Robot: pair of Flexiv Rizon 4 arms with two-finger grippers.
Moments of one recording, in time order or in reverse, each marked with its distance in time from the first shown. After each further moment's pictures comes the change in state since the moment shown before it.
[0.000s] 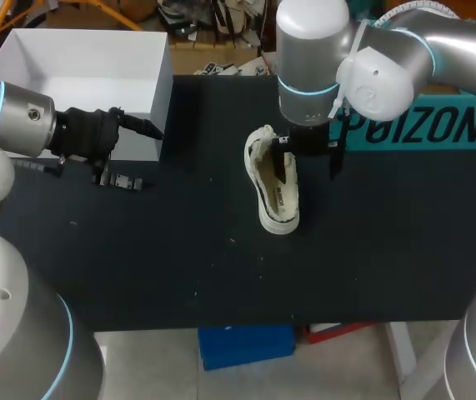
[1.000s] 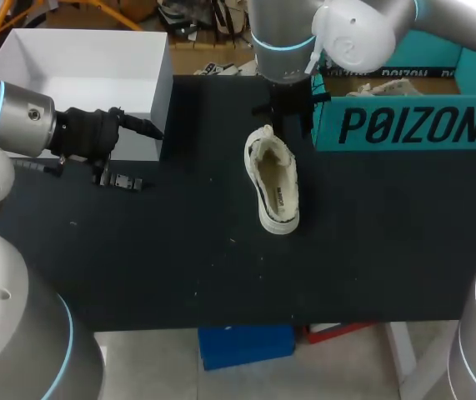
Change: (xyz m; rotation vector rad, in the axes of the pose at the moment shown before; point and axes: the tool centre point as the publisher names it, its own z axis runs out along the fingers) left arm 0.000 0.000 0.000 0.000 0.000 0.000; right arm 0.027 0.043 -0.081 -0.093 -0.057 -0.065
